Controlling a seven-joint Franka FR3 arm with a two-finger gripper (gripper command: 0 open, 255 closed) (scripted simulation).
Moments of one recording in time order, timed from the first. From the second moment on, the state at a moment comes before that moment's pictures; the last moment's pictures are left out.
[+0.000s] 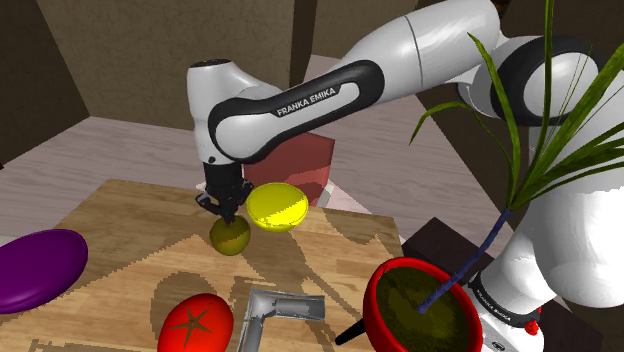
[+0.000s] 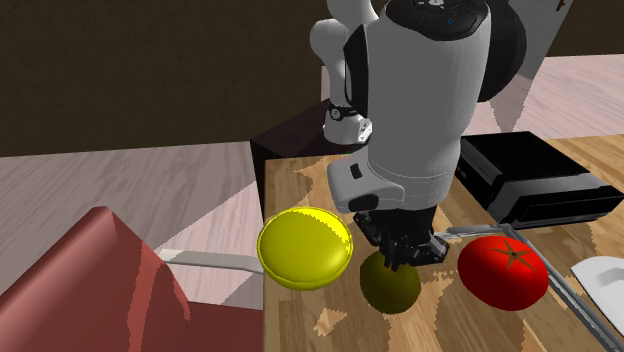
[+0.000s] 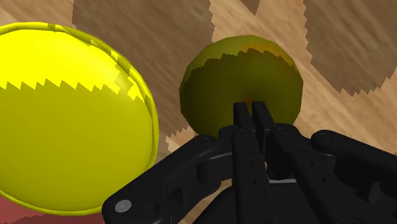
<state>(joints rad) 0.34 0.55 0.39 -1.59 -0.10 2.04 0.70</state>
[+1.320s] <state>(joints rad) 0.34 0.47 0.41 -1.43 -0.07 1.81 0.70</state>
